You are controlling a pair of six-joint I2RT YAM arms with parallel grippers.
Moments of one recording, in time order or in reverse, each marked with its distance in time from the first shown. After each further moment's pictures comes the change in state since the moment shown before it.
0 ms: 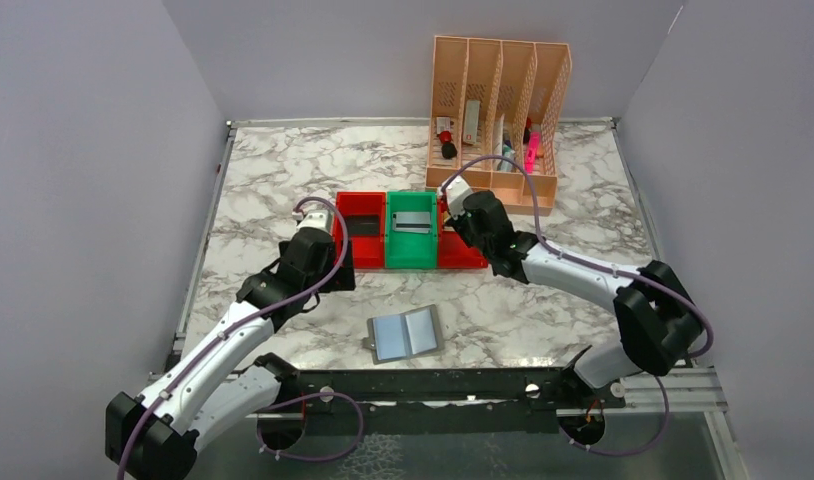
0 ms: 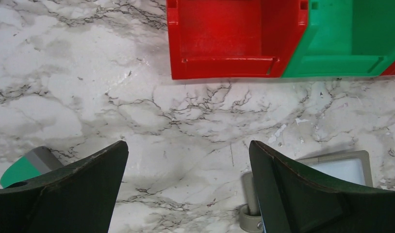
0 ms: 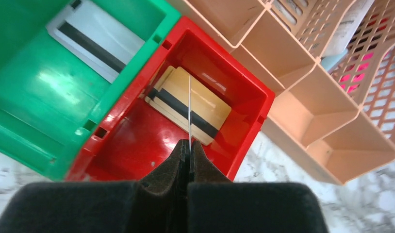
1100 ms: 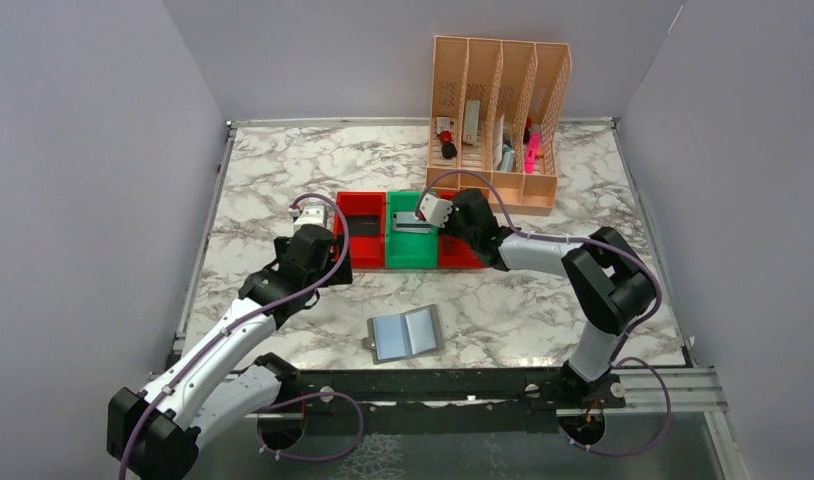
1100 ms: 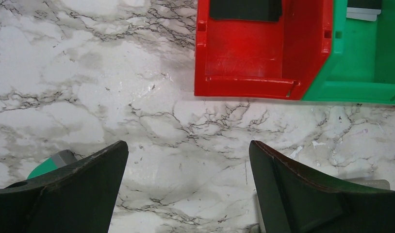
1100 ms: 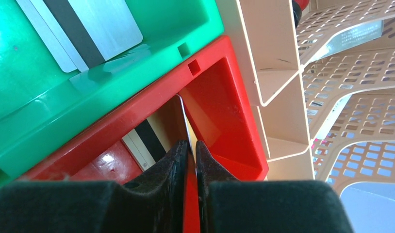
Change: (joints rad) left arm 0.004 0.001 -0.008 0.021 -0.115 0.005; right arm -0.059 0.303 0.048 0.210 -0.084 -0.634
